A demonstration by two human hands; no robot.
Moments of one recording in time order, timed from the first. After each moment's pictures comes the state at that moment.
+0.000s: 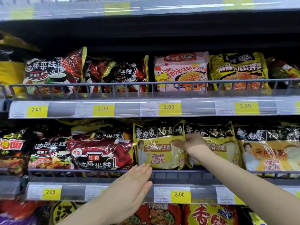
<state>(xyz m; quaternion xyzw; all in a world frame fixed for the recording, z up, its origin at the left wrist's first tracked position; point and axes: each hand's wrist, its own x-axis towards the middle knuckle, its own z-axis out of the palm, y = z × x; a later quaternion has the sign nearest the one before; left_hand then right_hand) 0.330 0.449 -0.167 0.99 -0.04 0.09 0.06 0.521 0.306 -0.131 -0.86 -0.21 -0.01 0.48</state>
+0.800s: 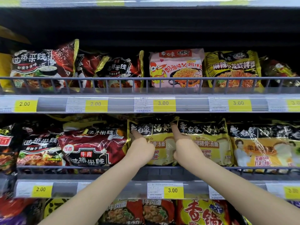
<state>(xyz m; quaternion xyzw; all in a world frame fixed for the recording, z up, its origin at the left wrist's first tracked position) 0.424 0.433 -0.136 0.86 0.23 0.20 0.41 0.485 0.308 -0.127 -0.95 -0.27 -0.08 0.16</state>
